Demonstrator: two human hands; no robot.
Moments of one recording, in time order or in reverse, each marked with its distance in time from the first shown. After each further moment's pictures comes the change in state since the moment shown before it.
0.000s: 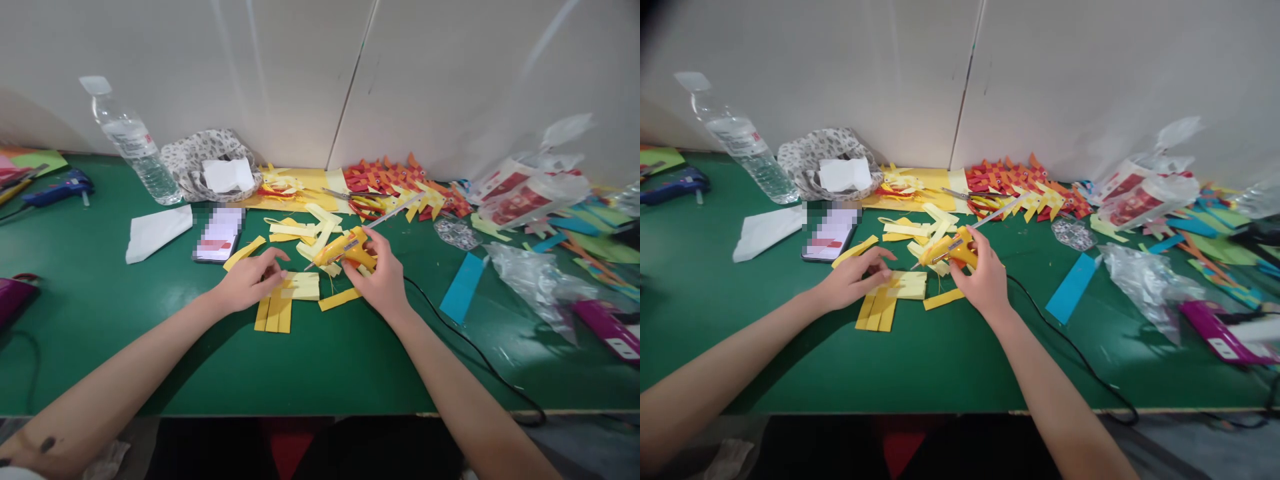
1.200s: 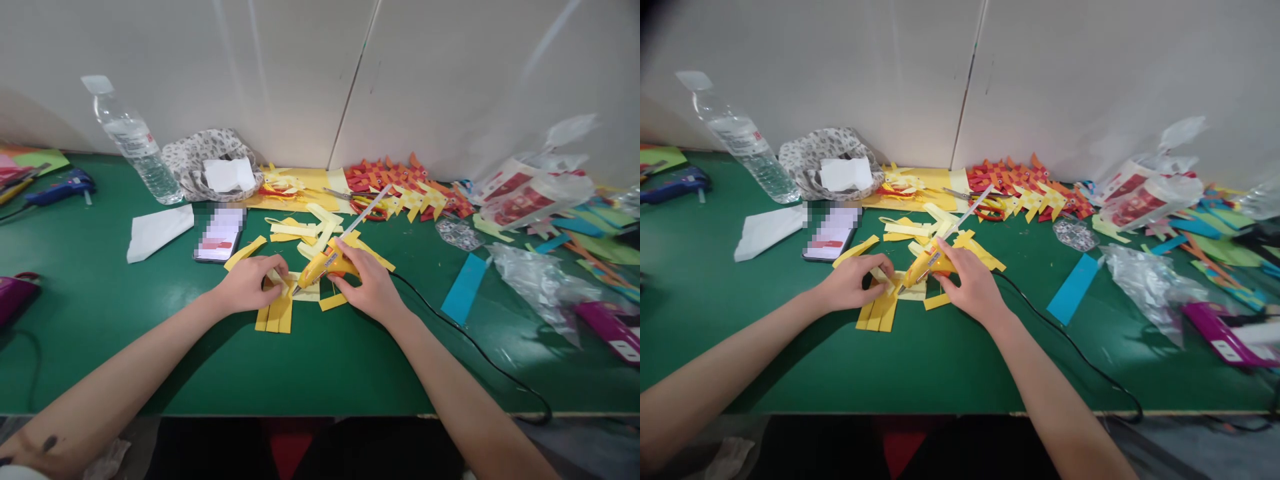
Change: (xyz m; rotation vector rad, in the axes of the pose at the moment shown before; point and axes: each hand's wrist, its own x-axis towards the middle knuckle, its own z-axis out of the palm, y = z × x) left_hand 0.001 0.002 -0.001 0.202 0.011 0.084; right_hand -0.005 -0.006 0.001 0.001 -0.238 -0.309
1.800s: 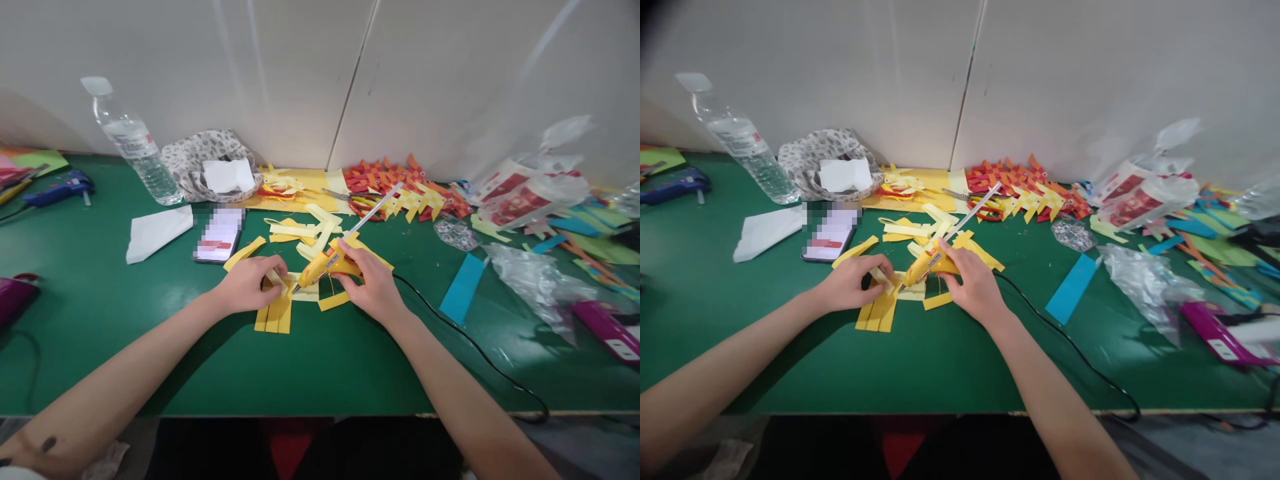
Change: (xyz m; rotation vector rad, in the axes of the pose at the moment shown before) left_hand 0.000 0.000 0.000 -0.003 0.006 0.000; right_hand 0.000 0.003 0.001 0.003 0.089 -0.052
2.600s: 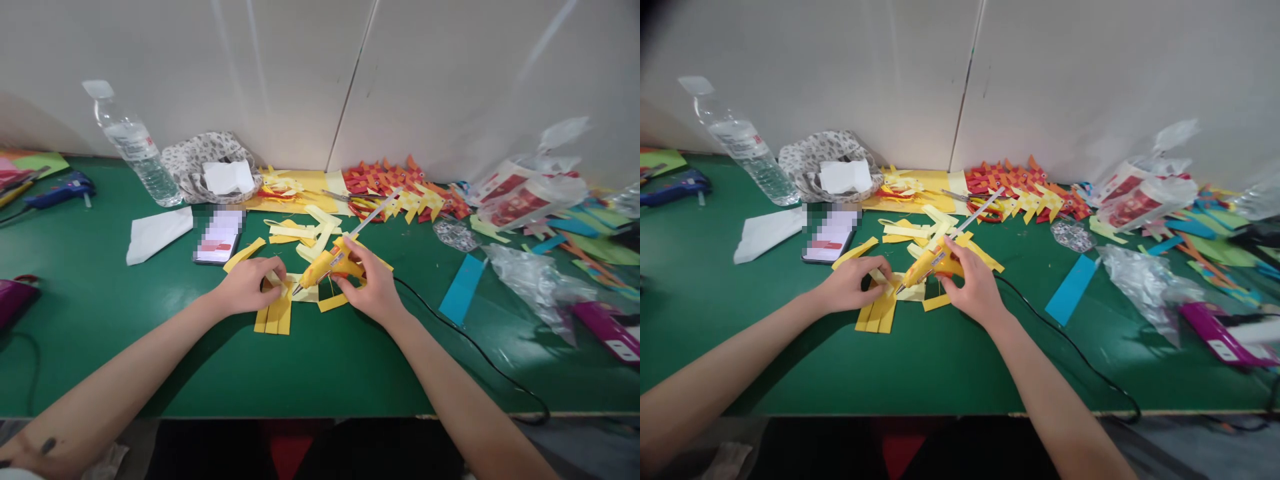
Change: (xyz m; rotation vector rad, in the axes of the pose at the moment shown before) left_hand 0.000 -0.001 0.000 0.013 -0.011 0.006; right_hand -0.002 -0.002 0.001 0.055 0.049 0.126
